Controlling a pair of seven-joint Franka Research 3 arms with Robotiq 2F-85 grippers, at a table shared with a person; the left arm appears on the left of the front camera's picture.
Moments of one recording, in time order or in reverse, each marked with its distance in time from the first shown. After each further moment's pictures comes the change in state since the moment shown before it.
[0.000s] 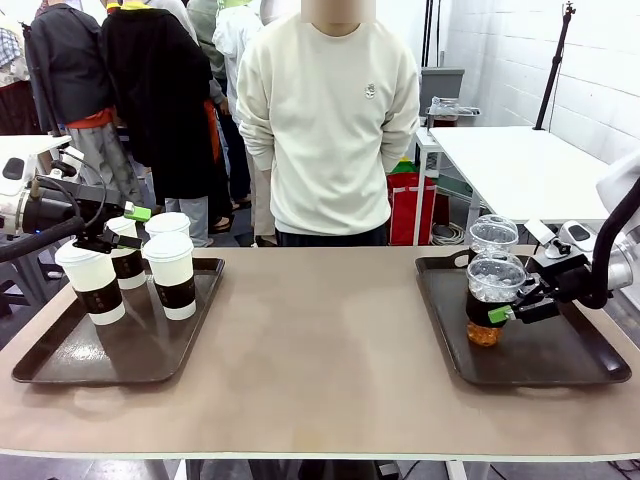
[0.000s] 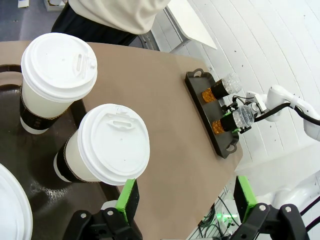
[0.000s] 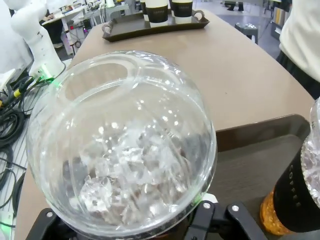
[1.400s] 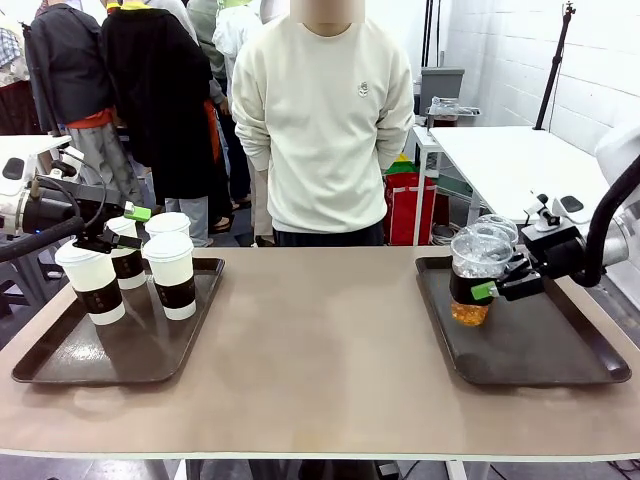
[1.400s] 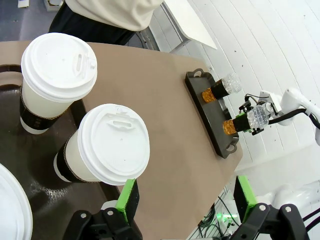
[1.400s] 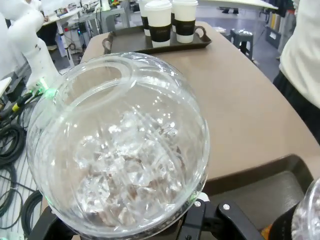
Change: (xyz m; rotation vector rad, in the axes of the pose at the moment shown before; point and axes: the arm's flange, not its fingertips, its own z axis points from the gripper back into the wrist) left arm 0.000 0.000 0.000 0.000 0.000 0.000; right arm 0.067 0.036 -0.011 -0.042 0.004 0.023
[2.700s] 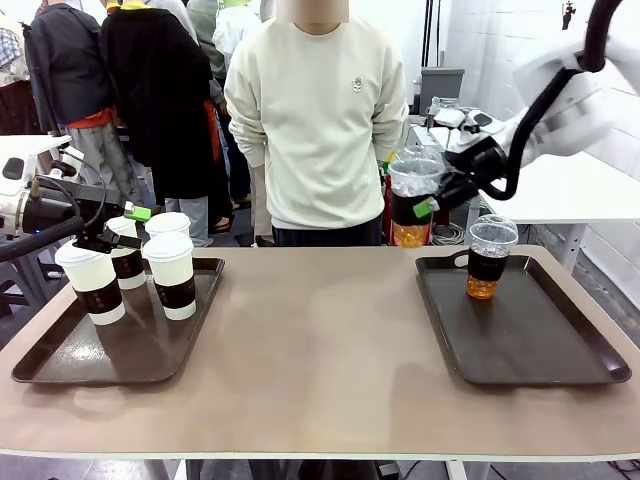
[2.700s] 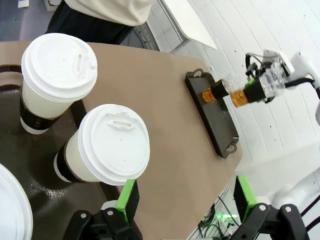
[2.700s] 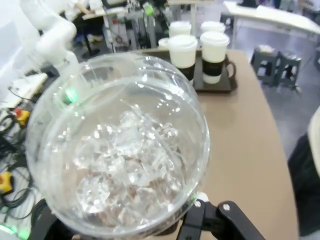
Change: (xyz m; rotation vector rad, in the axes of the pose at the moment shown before) left arm 0.000 0.000 0.000 0.000 0.000 0.000; right arm 0.157 -0.098 -0.045 0.264 0.050 0.098
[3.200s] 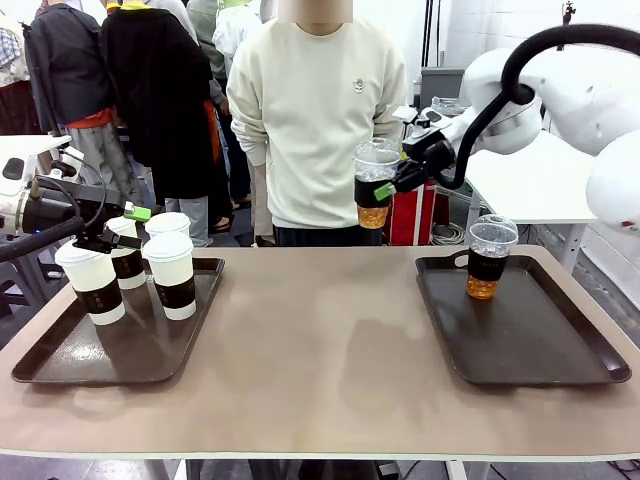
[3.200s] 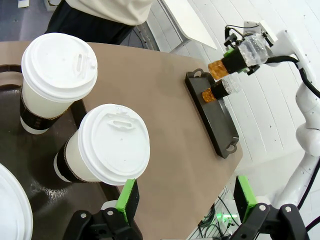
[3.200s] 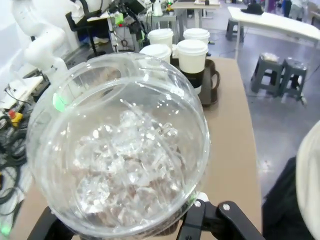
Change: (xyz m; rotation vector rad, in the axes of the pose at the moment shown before) left arm 0.000 0.000 0.000 0.000 0.000 0.000; right arm 0.031 -0.123 -0.022 0.065 -0.018 0.023
